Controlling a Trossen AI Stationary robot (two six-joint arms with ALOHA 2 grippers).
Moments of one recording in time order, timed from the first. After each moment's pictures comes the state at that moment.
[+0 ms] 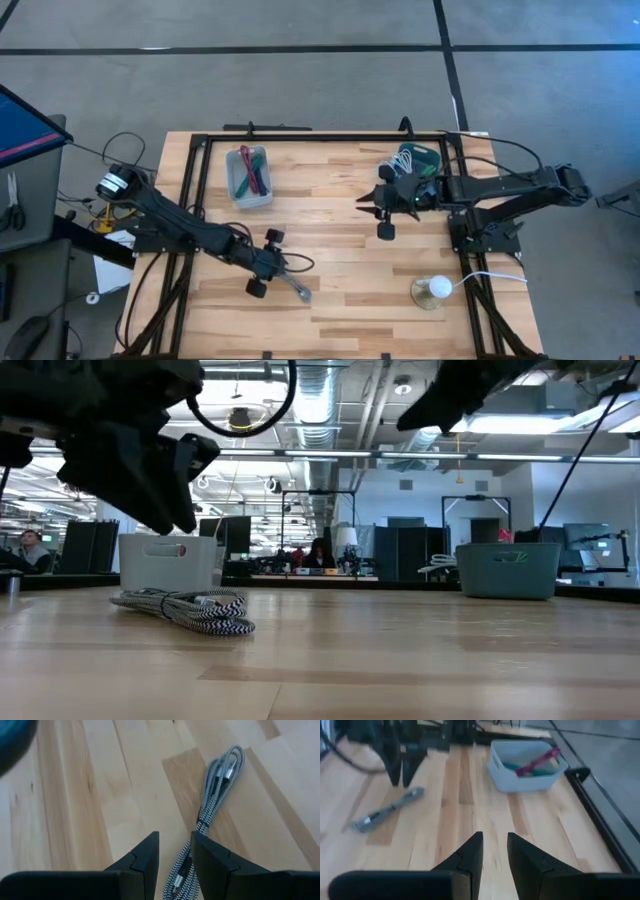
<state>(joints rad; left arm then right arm) -0.47 1.31 0.74 -0.20 -0.24 0.07 0.03 1.14 0.83 -0.20 0.17 -0.08</state>
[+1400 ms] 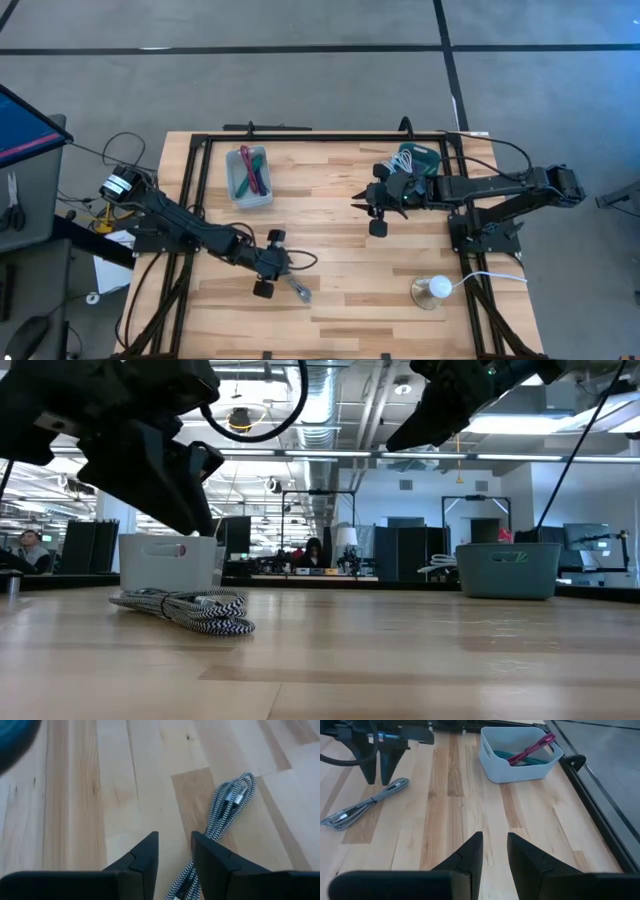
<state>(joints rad) -0.46 1.34 0.74 -0.11 -0.25 -0.05 -0.02 1.21 0.83 -0.16 0.17 -0.09</state>
